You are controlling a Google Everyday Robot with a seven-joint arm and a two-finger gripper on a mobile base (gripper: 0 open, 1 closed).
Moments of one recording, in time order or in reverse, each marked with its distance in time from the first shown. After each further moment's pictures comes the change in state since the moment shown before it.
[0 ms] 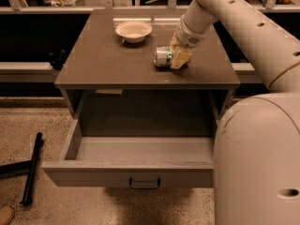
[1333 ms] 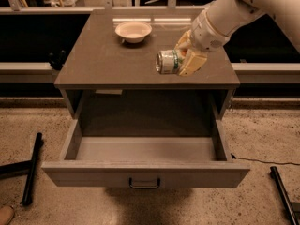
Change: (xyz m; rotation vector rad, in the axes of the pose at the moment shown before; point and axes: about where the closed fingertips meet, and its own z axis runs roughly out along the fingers) arm -0.027 0.086 -0.084 0.012 -0.180 -0.089
